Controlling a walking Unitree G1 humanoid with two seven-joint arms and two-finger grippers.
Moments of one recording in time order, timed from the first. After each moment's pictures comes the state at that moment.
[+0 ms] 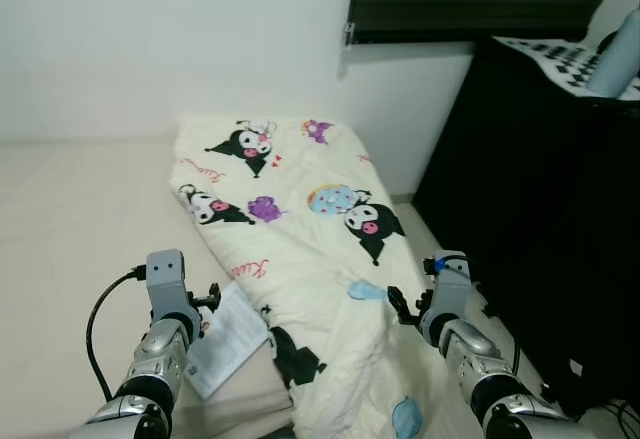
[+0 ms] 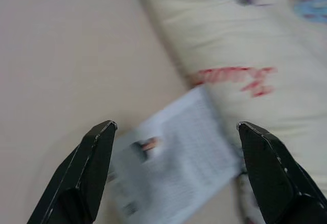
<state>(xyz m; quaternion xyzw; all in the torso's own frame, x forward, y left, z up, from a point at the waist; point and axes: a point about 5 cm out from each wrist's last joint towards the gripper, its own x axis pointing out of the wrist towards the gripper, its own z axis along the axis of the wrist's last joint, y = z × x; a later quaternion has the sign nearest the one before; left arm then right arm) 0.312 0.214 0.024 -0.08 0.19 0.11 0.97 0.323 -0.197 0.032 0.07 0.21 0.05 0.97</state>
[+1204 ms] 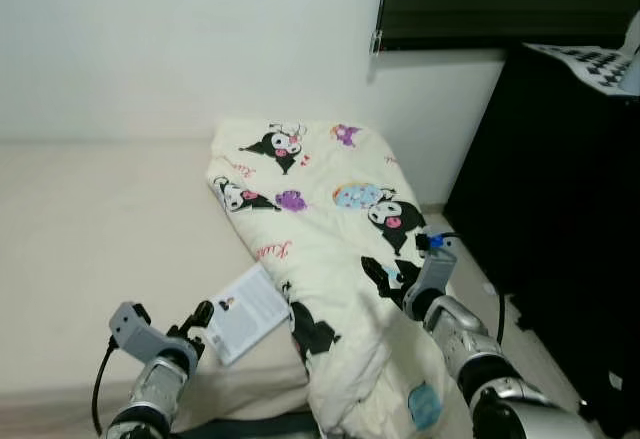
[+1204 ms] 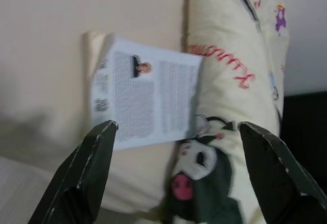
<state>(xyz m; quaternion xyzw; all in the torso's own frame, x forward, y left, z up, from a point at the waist) 0.285 0.209 -0.006 -0.43 0.16 0.11 0.88 0.340 -0.175 0.057 0.16 0.15 0.14 0.97</state>
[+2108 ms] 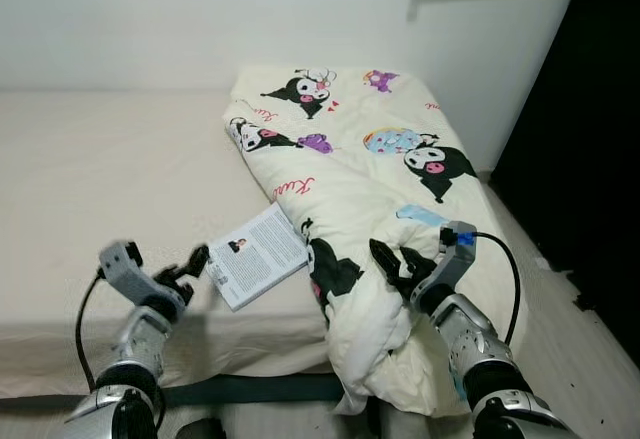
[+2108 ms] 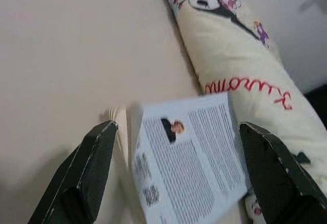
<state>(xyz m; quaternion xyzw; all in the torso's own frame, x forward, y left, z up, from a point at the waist) 0.331 0.228 0.065 -0.31 0.03 -0.01 0.95 0.338 -0.177 0.074 0.23 0.08 0.16 0.96</state>
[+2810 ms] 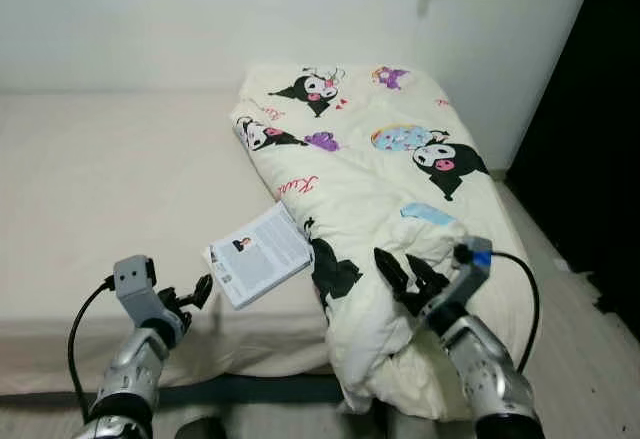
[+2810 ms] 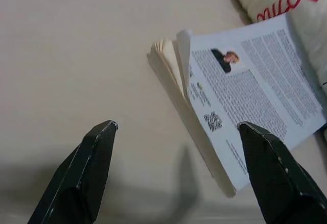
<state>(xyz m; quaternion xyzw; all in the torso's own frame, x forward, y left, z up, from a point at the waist) 0.303 0.226 0.032 -0.21 0.11 0.00 0.97 0.298 -0.178 0.084 0.25 0.05 0.16 0.95</state>
